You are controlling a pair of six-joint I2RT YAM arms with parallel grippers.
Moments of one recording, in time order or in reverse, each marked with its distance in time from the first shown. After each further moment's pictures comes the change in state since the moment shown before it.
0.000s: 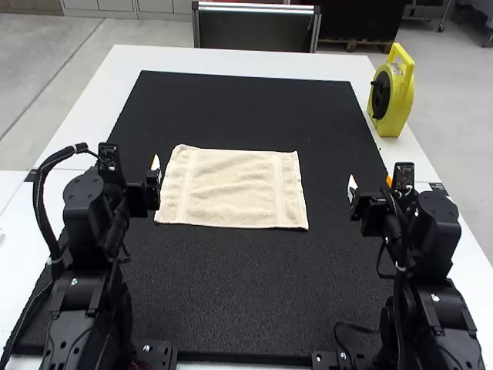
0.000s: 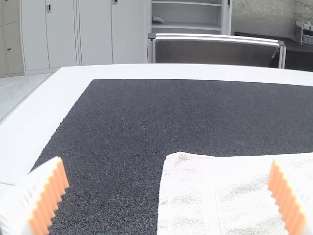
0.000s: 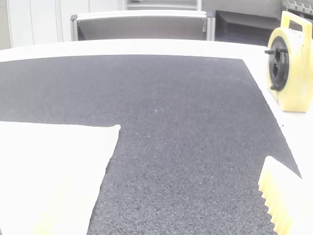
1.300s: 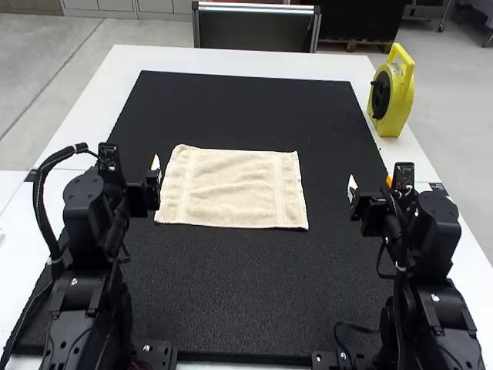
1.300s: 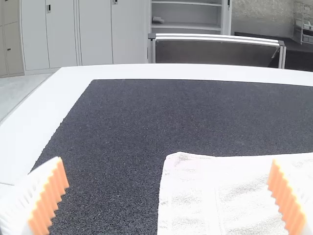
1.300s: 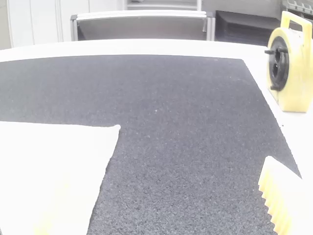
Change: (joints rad) left arm 0.000 0.000 0.000 0.000 0.000 0.004; right arm 0.000 0.000 0.000 0.000 0.000 0.000
